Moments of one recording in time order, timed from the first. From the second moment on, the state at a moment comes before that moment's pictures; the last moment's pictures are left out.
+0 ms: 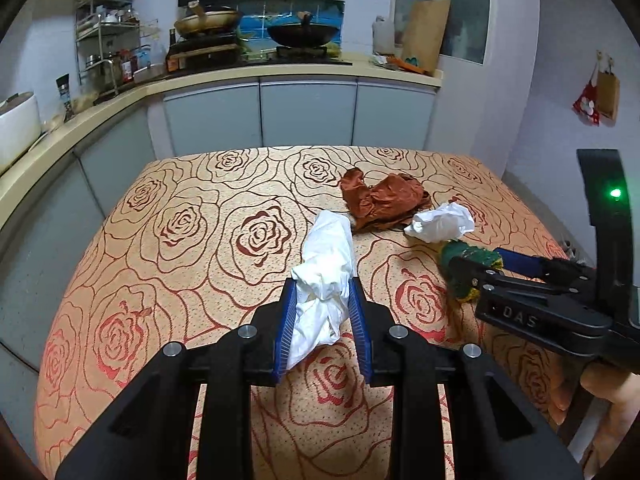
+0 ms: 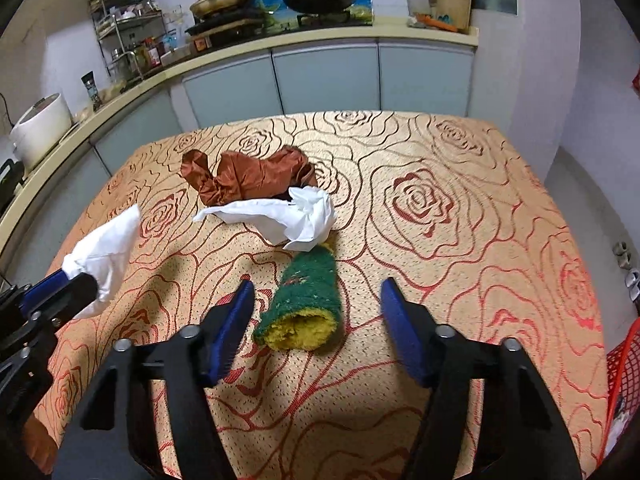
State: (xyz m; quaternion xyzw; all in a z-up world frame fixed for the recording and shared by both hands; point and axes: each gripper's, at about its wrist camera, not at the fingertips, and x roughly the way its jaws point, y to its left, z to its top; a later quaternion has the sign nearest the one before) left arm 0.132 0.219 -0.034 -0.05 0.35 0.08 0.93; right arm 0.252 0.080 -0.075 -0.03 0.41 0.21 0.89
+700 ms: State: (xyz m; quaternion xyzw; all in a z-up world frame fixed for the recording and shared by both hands) left arm 0.098 0.210 -0.005 -0.05 0.31 0.11 0.94; right arm 0.183 0.033 -0.021 -0.01 0.34 0.20 0.92
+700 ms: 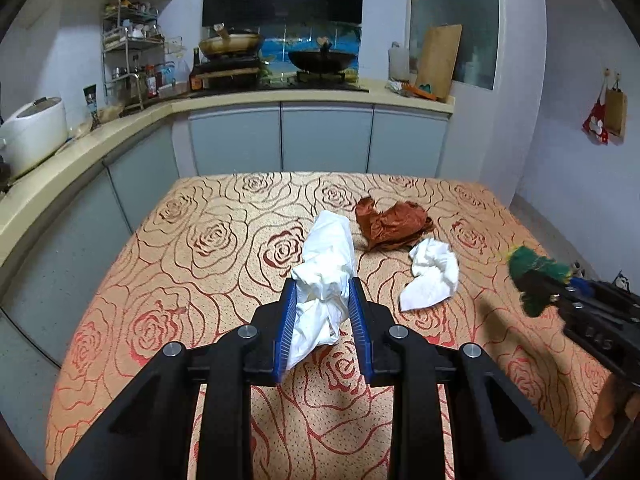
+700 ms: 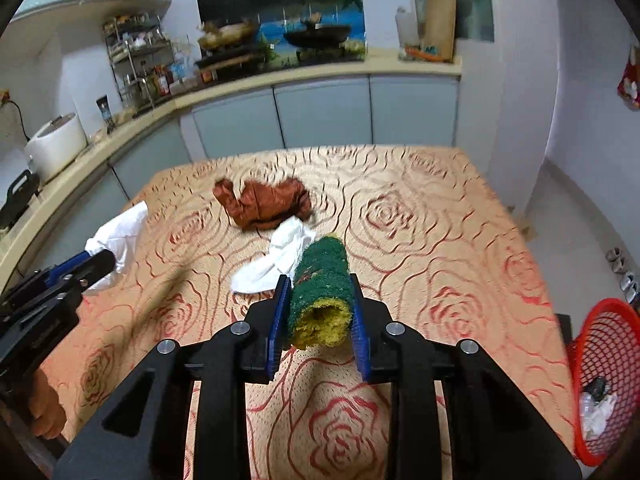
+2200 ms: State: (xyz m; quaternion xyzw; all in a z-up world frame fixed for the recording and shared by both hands) left arm 0.073 0.112 0.051 -0.01 0.24 0.03 0.97; right arm 0.109 -0.068 0.057 0.03 0.24 0.14 0.96
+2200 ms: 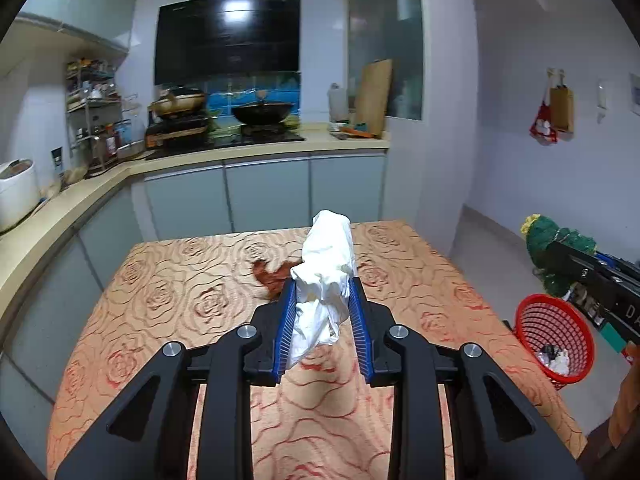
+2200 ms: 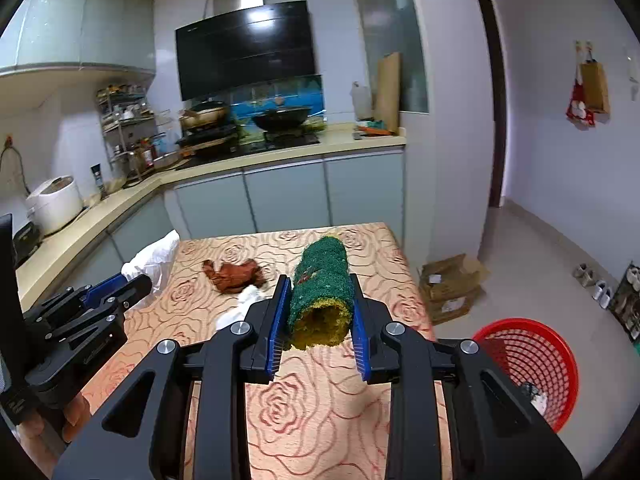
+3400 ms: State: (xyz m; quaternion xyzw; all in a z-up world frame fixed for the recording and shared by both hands) left arm 0.159 -0.099 -0.007 0.05 0.33 -0.22 0.92; right arm 0.121 -0.243 -0.008 0.09 0.30 -0.06 0.95
